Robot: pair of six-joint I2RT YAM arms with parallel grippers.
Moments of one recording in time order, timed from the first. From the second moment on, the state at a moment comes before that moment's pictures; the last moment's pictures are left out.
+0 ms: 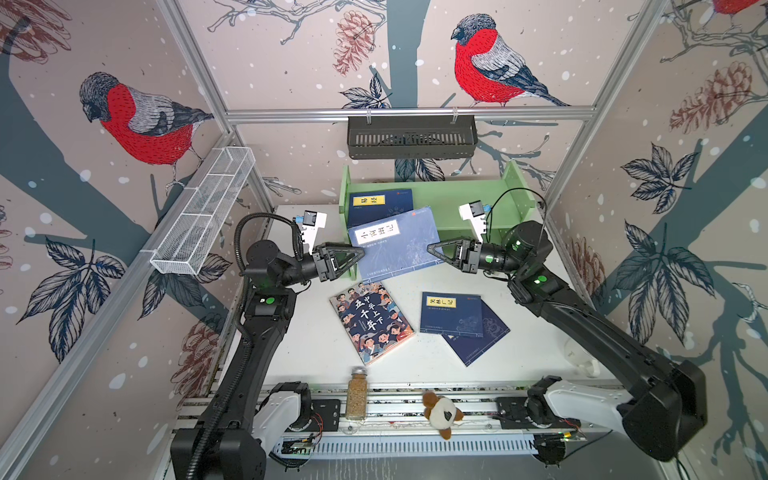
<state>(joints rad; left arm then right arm) -0.02 1.00 0.81 0.35 1.25 -0.90 0.51 1.20 0.98 0.35 -0.95 0.86</state>
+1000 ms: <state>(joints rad) -0.02 1.06 0.79 0.58 1.22 -1.13 0.52 1.34 1.02 0.50 -0.94 1.00</state>
